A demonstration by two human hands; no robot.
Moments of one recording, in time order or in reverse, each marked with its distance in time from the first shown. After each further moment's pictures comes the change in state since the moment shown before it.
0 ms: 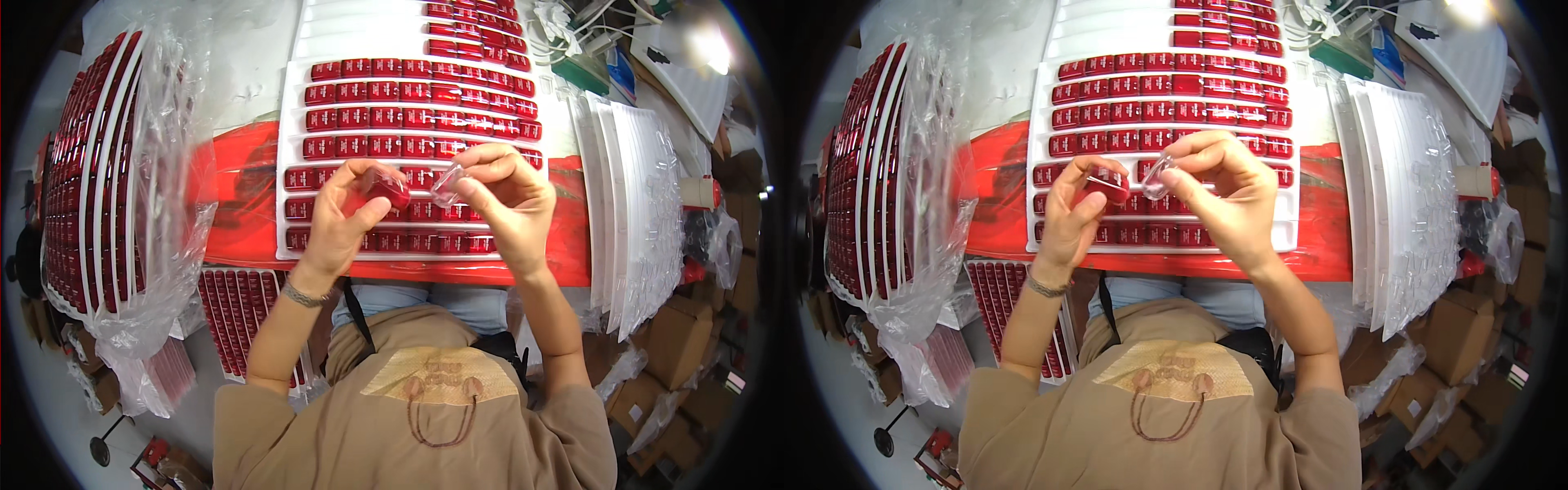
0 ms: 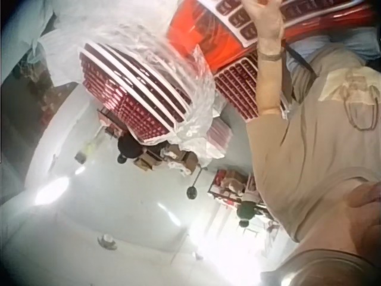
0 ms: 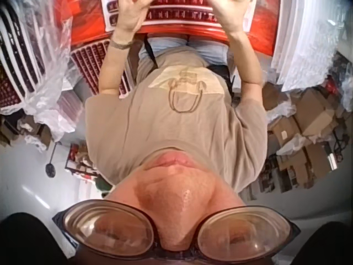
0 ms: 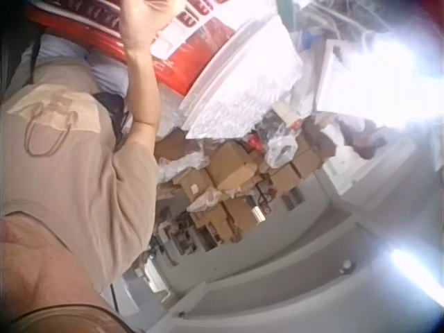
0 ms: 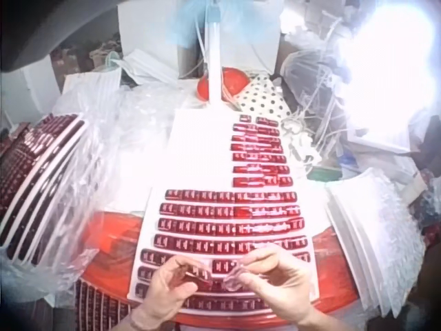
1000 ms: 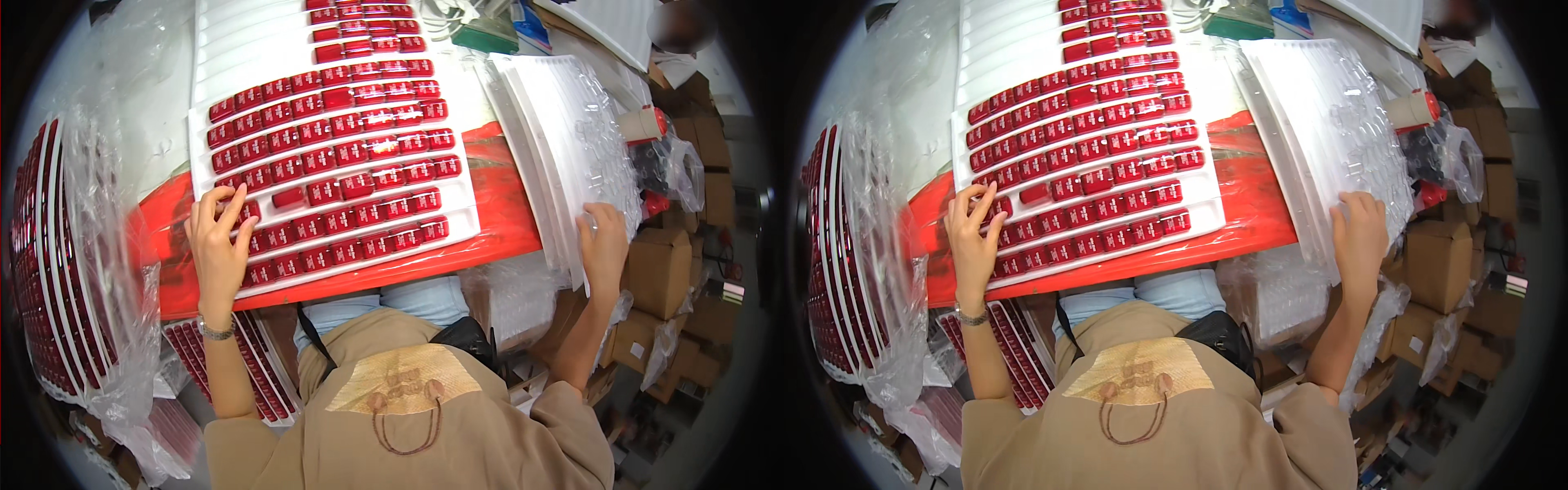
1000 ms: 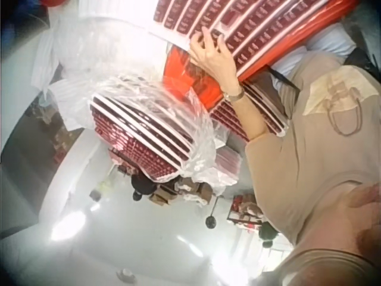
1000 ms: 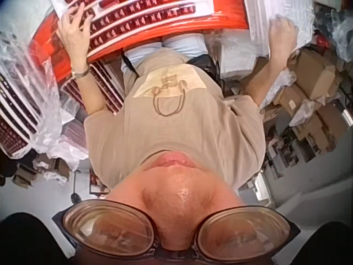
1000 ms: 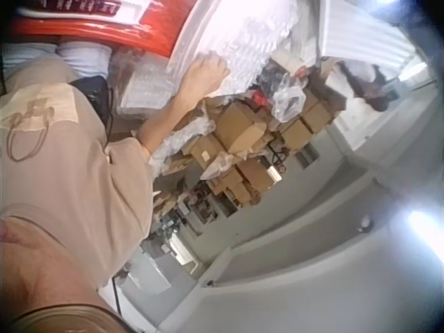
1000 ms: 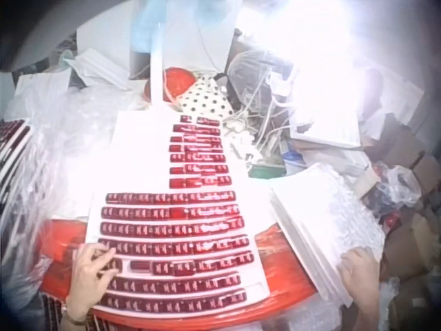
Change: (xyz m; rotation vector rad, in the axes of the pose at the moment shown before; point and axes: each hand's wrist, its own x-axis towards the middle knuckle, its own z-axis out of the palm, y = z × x) left_hand 0.006 0.031 -0.041 1.725 0.031 0.367; right_hand -0.118 -0.107 -0.187 -1.878 0.238 0.309
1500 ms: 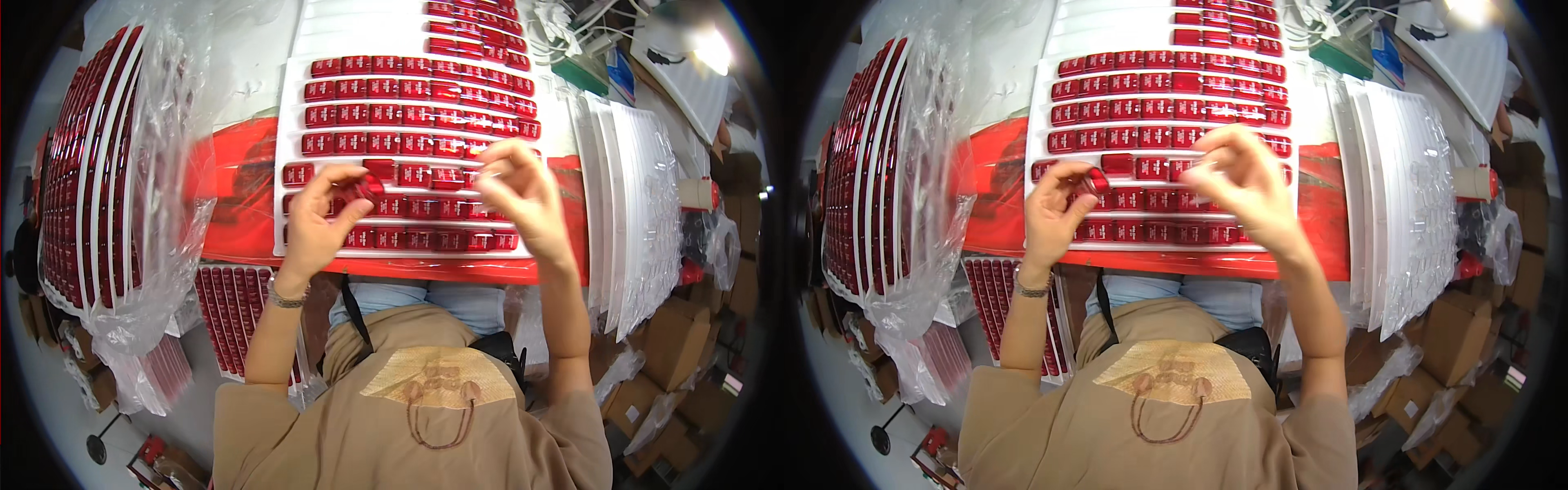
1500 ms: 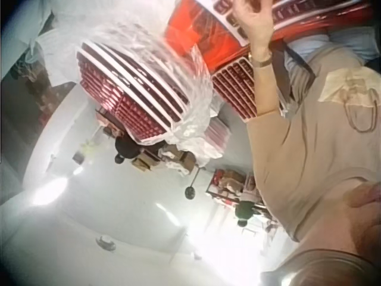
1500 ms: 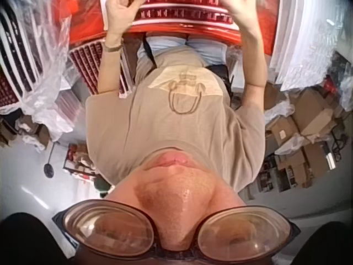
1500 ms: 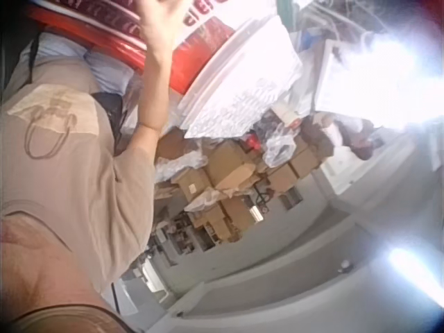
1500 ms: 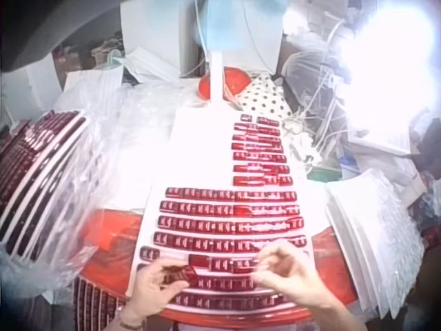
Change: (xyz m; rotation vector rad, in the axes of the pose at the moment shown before) left_hand -0.019 0.030 0.020 -1.238 0.085 -0.262; right_hand 0.065 -0.205 0.027 1.715 -0.671 -0.166
